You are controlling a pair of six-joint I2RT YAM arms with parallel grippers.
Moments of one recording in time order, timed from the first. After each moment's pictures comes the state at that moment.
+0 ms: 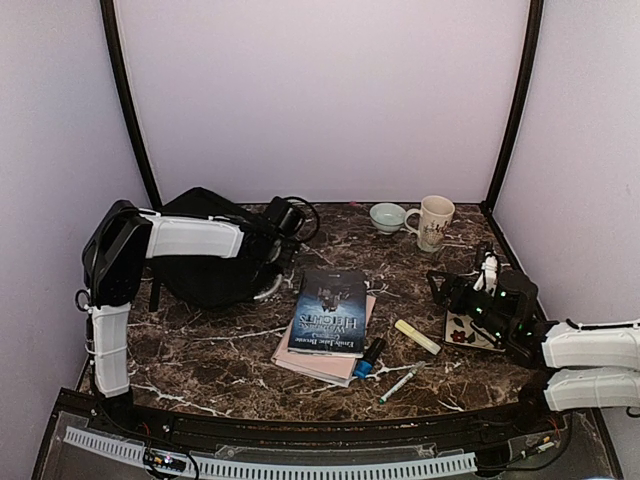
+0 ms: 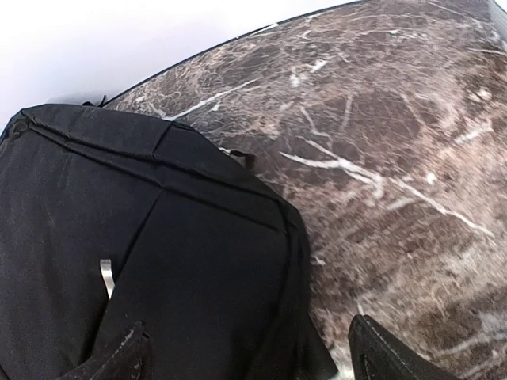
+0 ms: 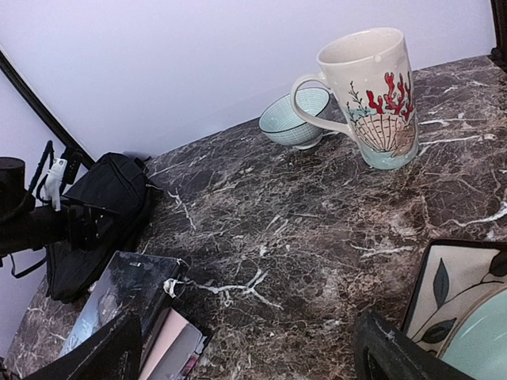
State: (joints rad) left arm -0.72 2.06 1.48 -0.30 -0.61 -0.20; right arm 0.57 0.98 0.17 0.59 0.13 0.55
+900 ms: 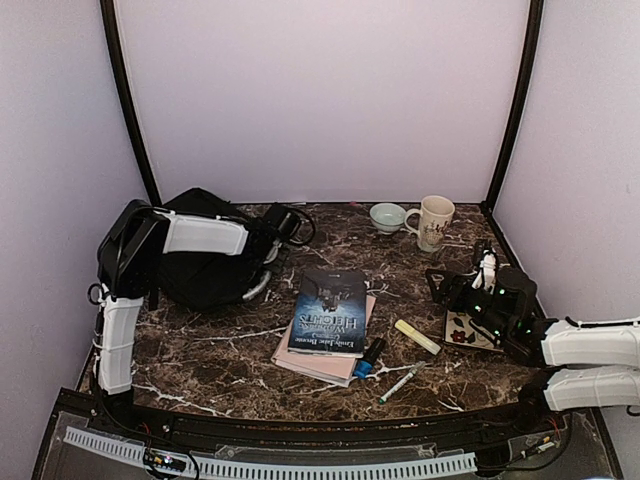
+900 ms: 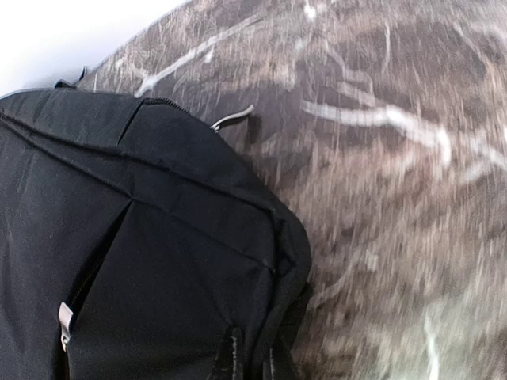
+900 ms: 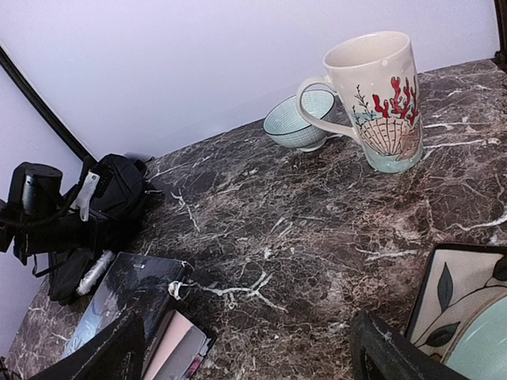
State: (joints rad) left arm -0.64 2.20 1.60 -0.39 -0.57 -0.14; right arm 0.58 1.00 0.20 0.58 0.13 0.55
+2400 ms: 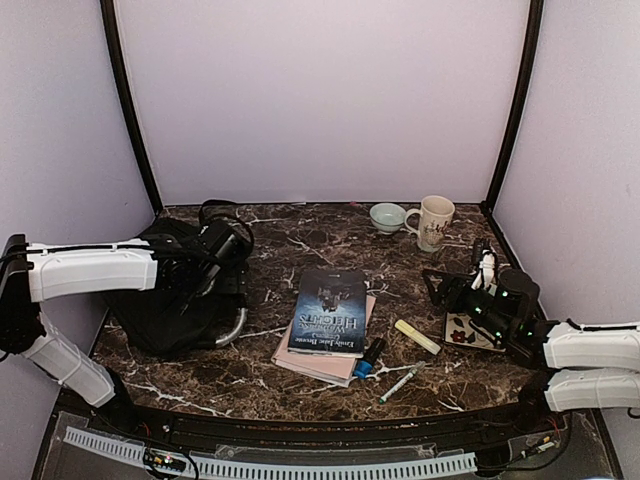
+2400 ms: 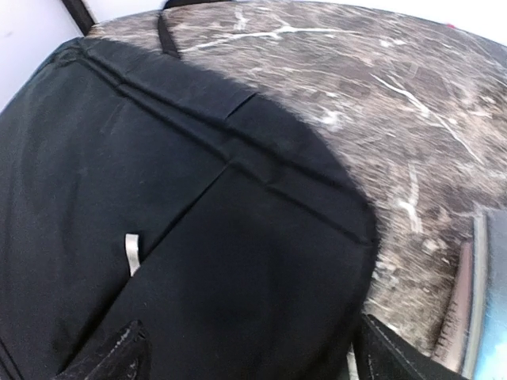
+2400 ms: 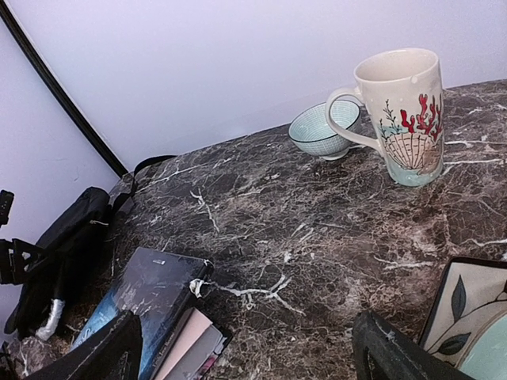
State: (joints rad) left arm -0.79 1.45 0.98 -0.57 -0.65 -0.72; right arm 0.60 0.97 0.19 0.60 0.11 0.51
